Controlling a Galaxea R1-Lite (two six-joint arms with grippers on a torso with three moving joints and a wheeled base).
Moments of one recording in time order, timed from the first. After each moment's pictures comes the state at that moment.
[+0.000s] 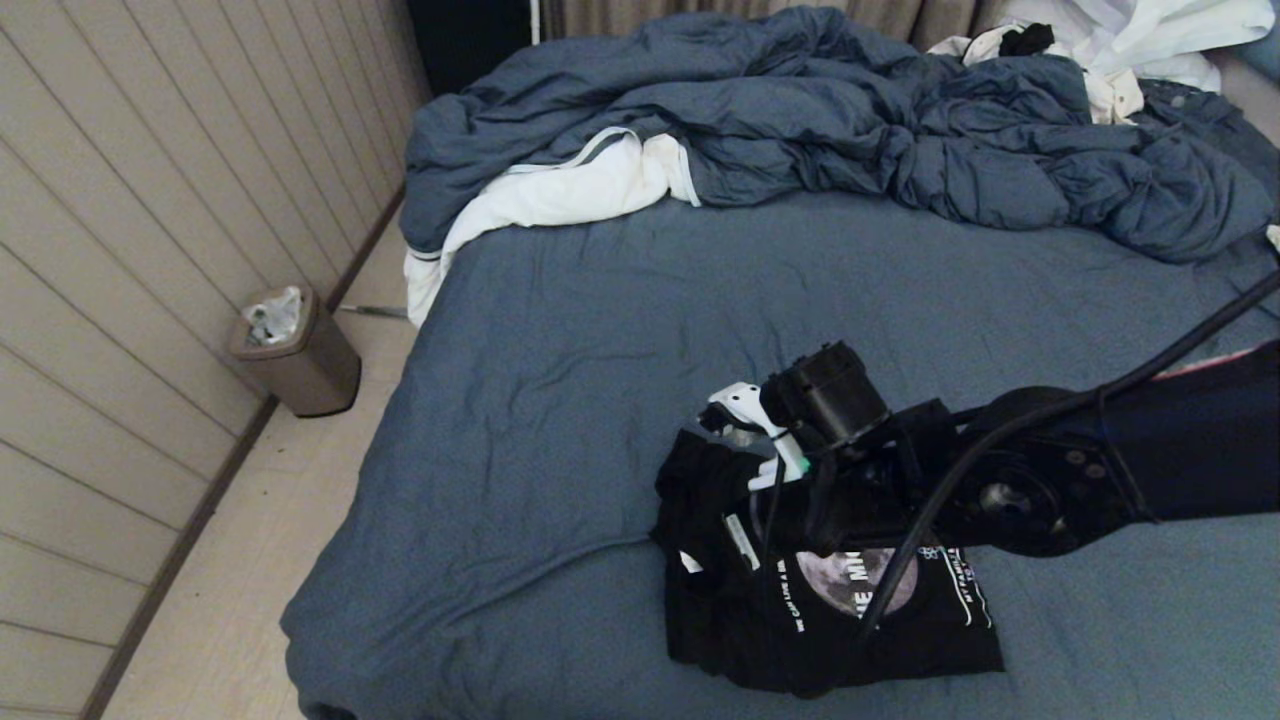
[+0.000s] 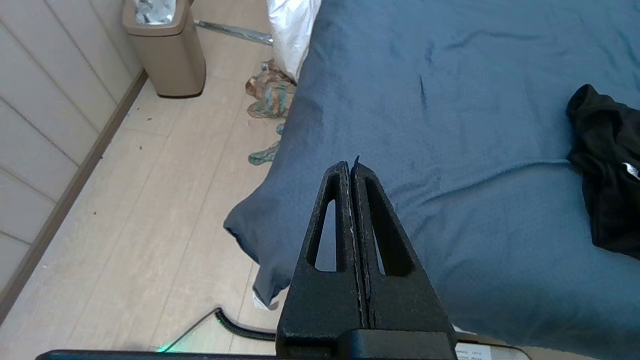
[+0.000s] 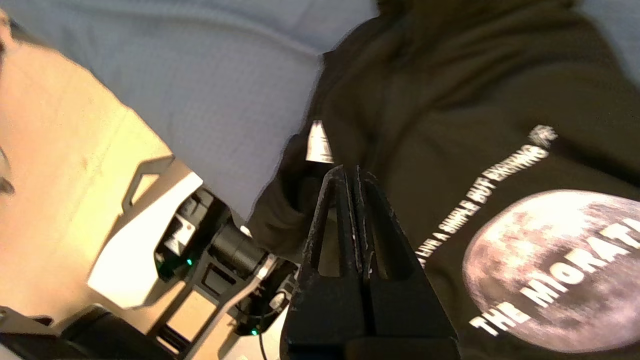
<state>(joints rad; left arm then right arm) -0.01 0.00 0.00 0.00 0.01 -0.10 0.65 1.86 -1.14 0.08 -0.03 0.02</state>
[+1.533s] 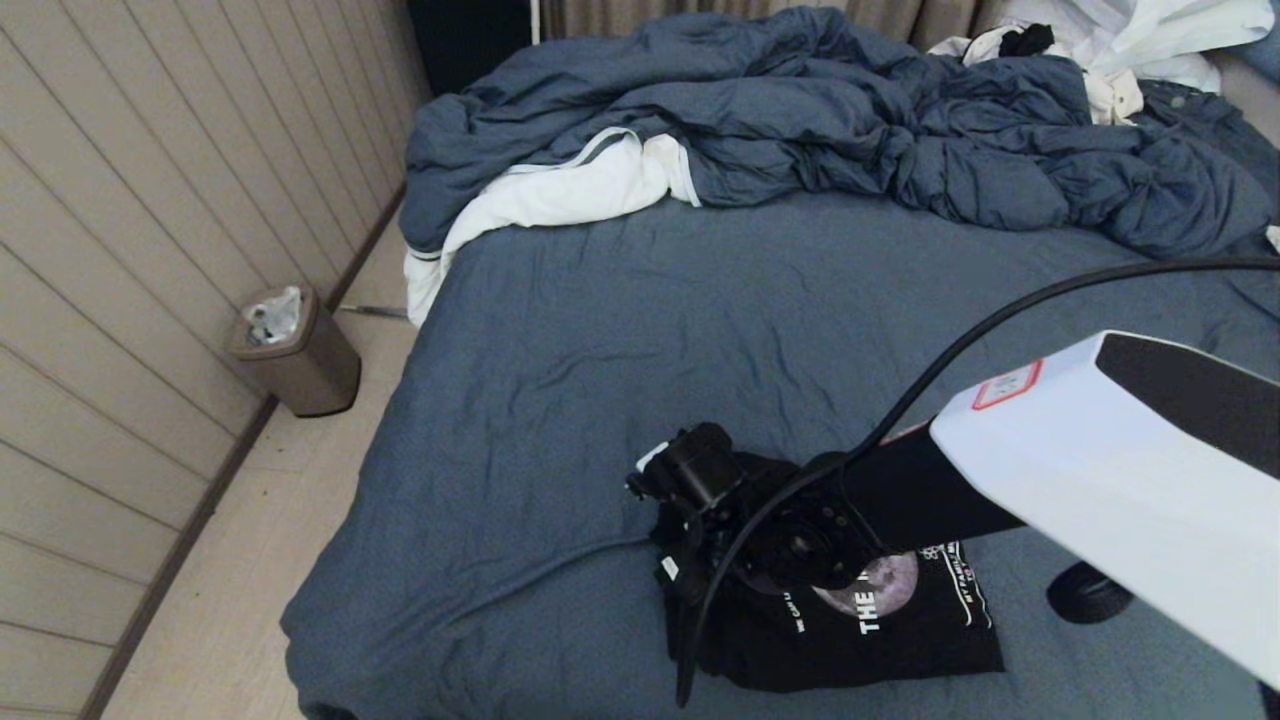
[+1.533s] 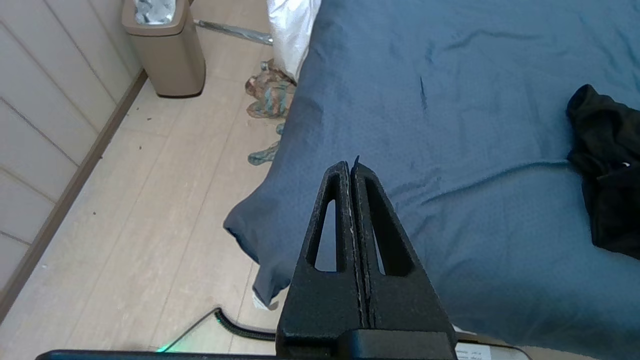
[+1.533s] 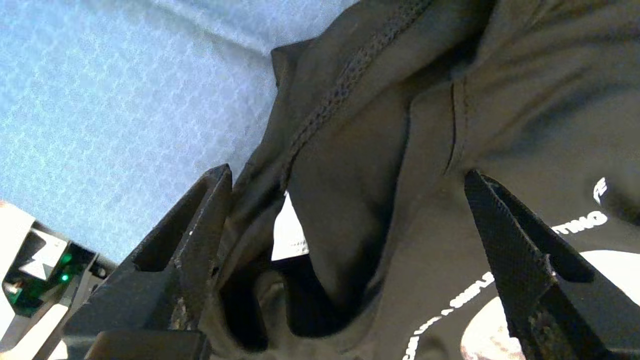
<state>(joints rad) -0.01 0.00 0.00 0.00 0.01 -0.10 0.73 2.16 -1.28 0.04 -0.36 -0.01</state>
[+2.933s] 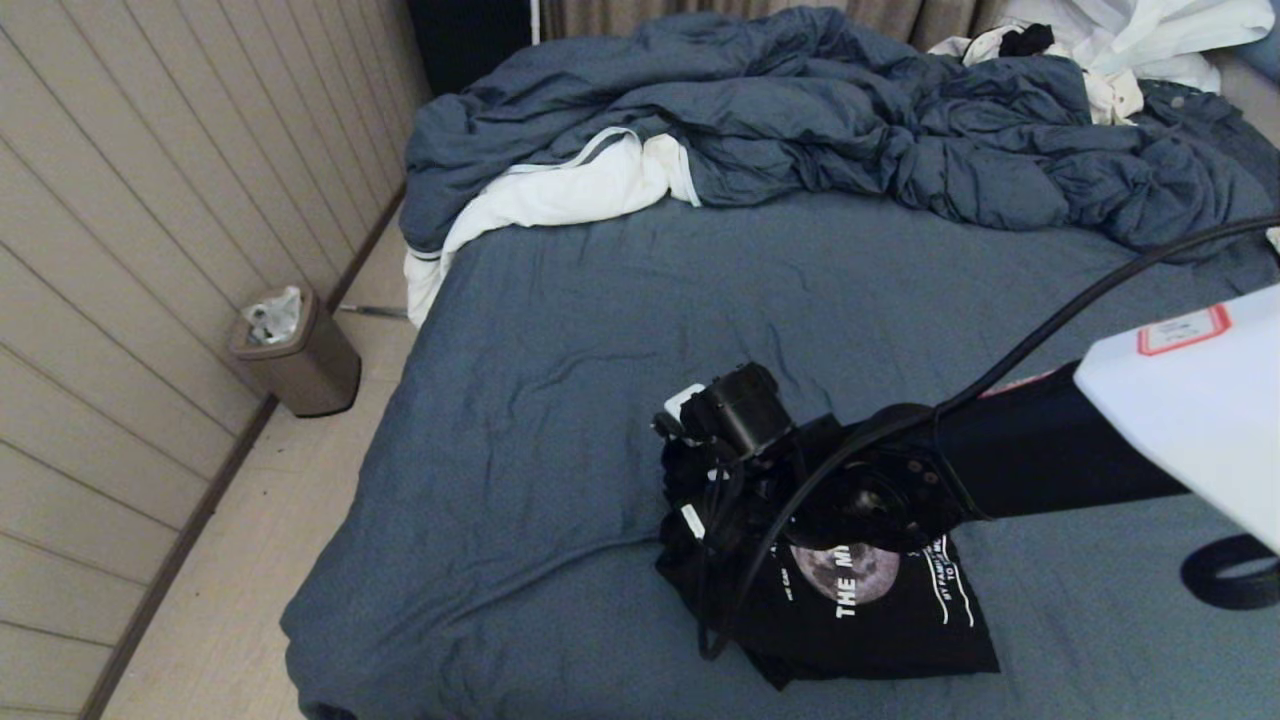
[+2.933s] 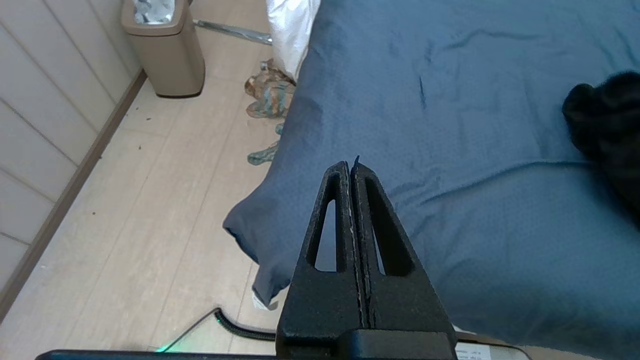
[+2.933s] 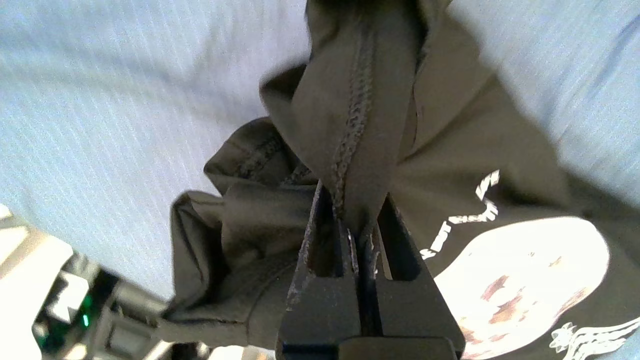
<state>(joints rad) -0.01 0.00 0.00 0.00 0.01 -0.10 0.70 2.03 -1.28 0.04 -0.35 0.00</state>
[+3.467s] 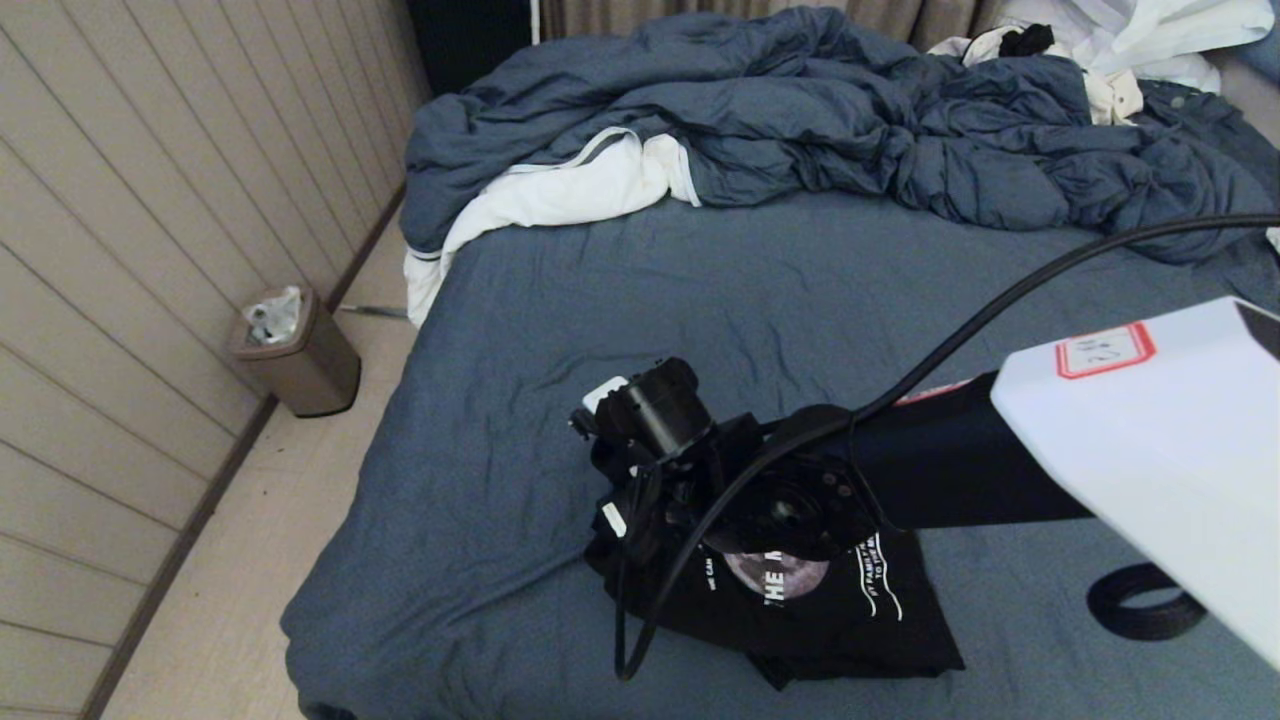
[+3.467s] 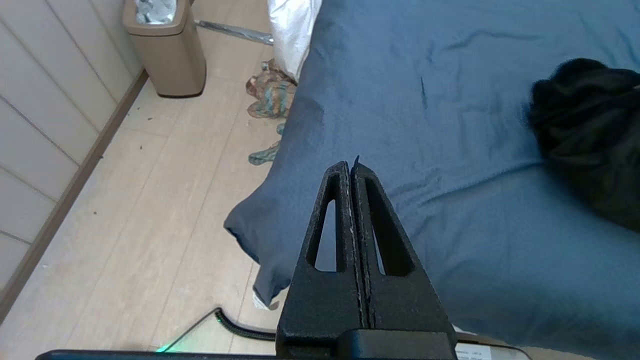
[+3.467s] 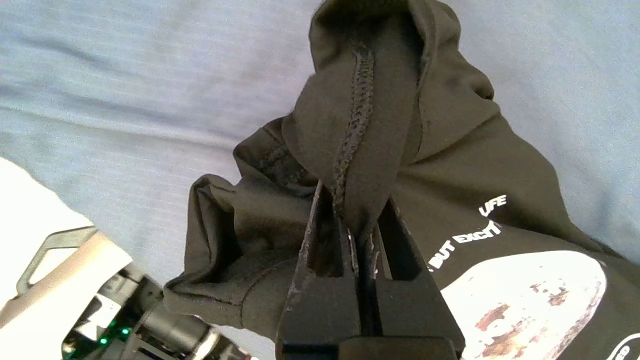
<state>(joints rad) -0.01 0.00 0.00 0.00 0.01 -0.10 0.82 2.12 -1.47 0.05 -0.36 -0.01</state>
